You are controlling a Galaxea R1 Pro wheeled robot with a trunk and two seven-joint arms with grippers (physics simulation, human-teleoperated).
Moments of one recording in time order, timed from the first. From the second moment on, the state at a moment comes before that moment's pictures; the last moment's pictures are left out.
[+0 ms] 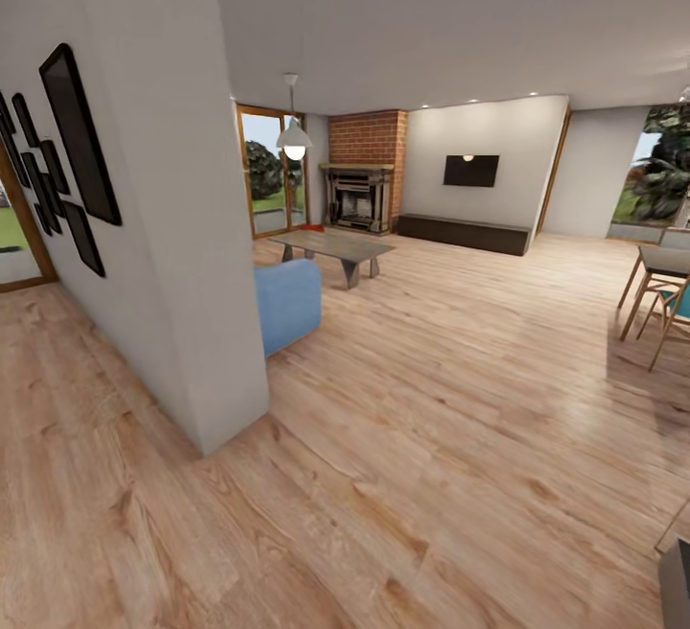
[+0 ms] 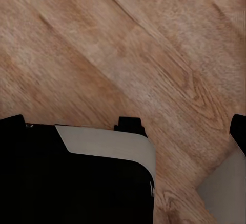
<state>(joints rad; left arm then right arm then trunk) -0.23 -0.01 -0.26 0.00 0.58 -0.05 0.02 -0.23 0.01 0.21 0.03 -0.13 -0.15 -0.02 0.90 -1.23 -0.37</state>
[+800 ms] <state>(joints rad) -0.23 -0.01 -0.26 0.00 0.58 -0.05 0.02 -0.23 0.01 0.21 0.03 -0.12 -0.15 -0.02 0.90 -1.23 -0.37</state>
